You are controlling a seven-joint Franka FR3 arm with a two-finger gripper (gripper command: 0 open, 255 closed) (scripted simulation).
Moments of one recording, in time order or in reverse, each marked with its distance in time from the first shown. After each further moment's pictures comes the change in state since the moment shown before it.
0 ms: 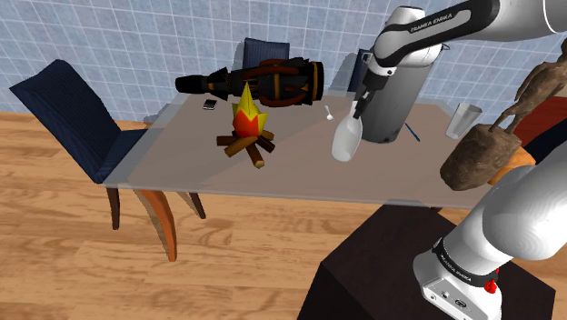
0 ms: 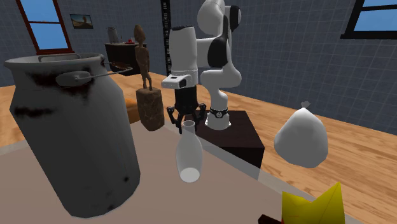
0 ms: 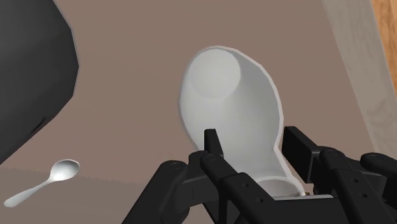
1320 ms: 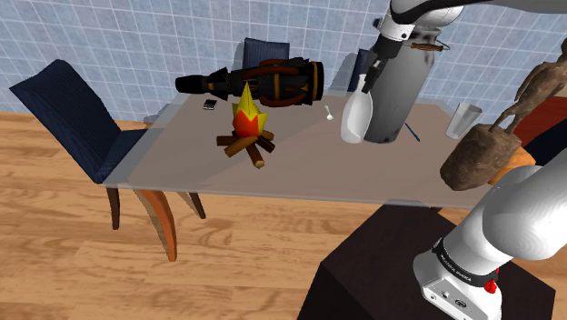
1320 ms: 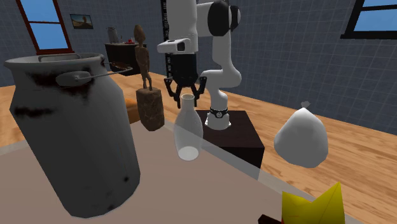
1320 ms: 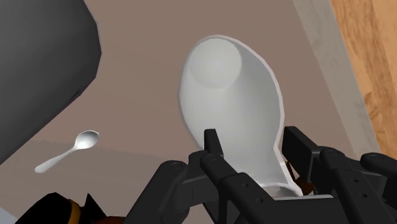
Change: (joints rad) arm -0.001 -0.075 0.017 0.191 -0.030 -0.261 0.035
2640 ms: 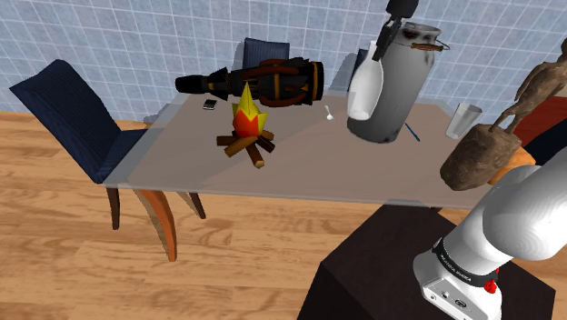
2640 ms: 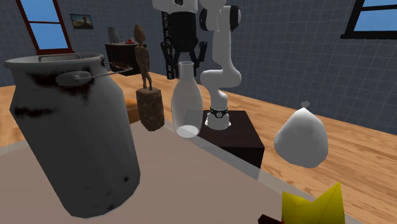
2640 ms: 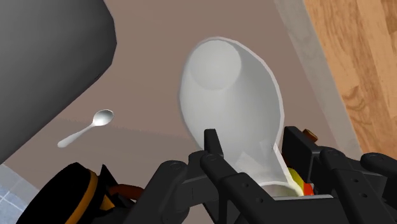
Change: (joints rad) arm 0.006 0.018 0.005 0.289 0.006 -0.272 0.008
